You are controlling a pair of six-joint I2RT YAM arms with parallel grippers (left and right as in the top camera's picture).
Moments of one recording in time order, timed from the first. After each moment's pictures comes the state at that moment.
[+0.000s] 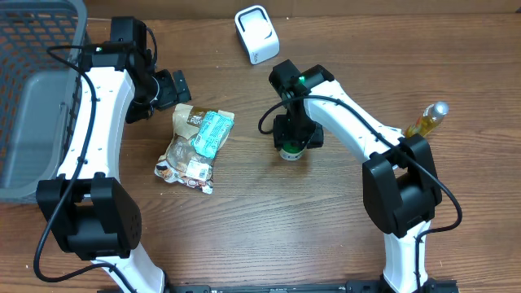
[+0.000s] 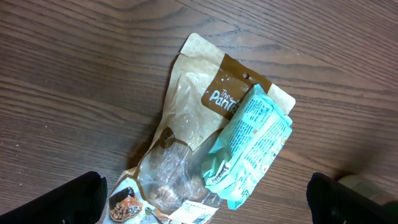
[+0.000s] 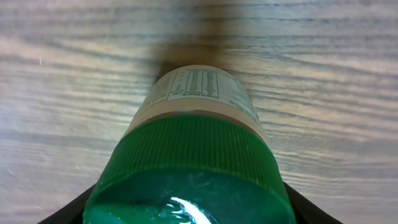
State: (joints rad) left arm 0.01 1.90 1.75 -1.19 0.10 -0.36; right arm 0.50 2.12 1.73 -1.21 -0.07 0.42
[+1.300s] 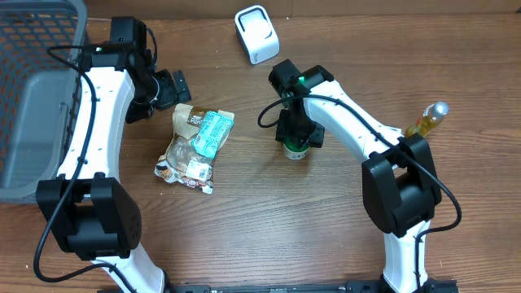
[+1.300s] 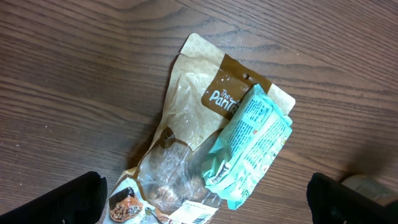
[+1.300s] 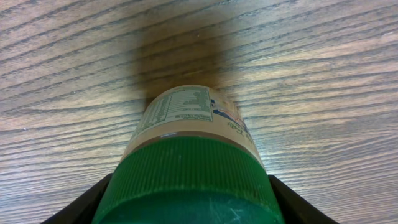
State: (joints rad) left arm 0.01 1.90 1.75 -1.19 0.10 -0.36; right arm 0.51 2.13 1.72 -1.19 0.02 0.69
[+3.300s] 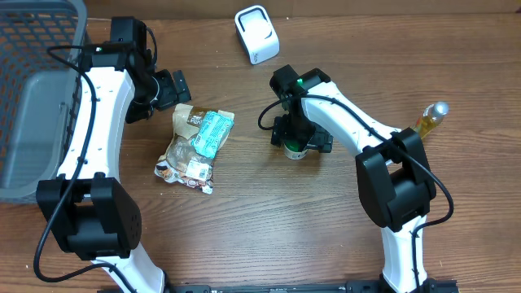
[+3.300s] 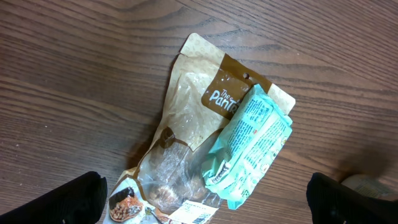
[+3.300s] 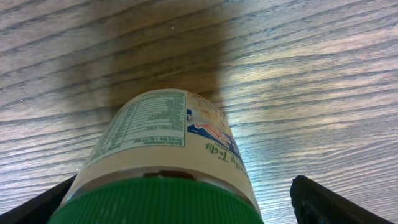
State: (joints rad) left arm 0.01 1.90 1.75 -1.19 0.10 -0.36; right arm 0.50 2.17 1.71 -1.19 0.03 0.69
